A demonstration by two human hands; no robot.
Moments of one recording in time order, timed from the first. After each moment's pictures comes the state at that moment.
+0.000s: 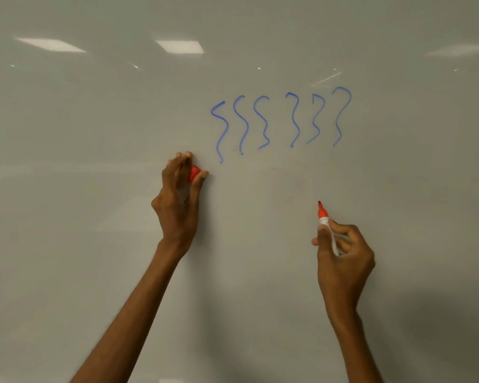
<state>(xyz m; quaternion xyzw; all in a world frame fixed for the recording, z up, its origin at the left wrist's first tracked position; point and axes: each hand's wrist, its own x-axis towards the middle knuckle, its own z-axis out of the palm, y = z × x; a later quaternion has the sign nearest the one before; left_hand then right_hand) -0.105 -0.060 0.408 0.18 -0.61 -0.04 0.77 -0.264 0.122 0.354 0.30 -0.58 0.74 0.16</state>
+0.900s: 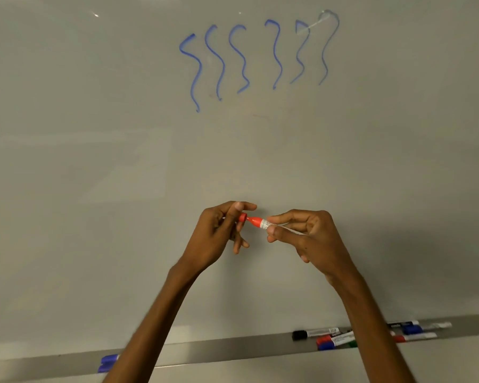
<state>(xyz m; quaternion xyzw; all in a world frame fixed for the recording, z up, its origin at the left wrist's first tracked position) -0.116 0.021 0.326 0.12 -0.78 -0.47 0.39 -0.257 0.162 0.339 0.50 -0.62 0.58 -0.18</state>
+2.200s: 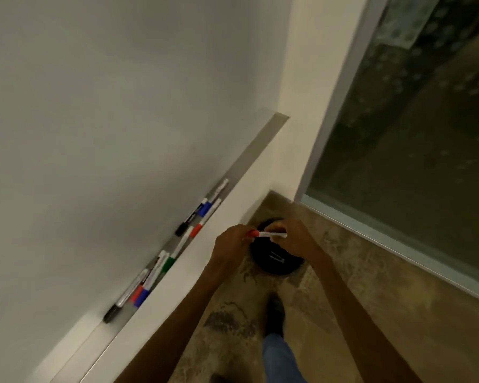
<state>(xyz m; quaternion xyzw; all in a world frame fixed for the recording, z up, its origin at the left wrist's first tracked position) -0.468 0.316 0.007 -0.04 -0.93 -0.35 -0.09 -0.508 0.503 -0.001 0.12 -0.91 0.37 -0.16</state>
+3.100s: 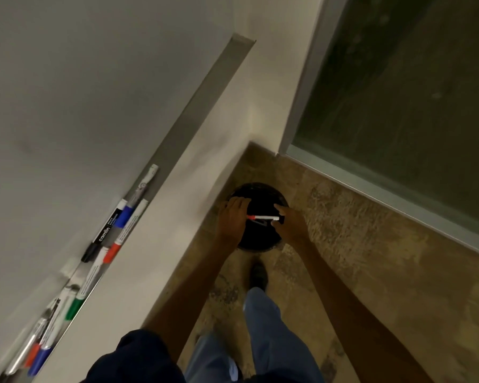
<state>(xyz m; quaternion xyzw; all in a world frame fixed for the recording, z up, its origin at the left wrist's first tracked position) -0.602 0.423 -0.207 -0.08 -0.97 -0.18 -0.13 -0.595 0.601 -0.204 -0.10 -0.89 0.35 -0.27</state>
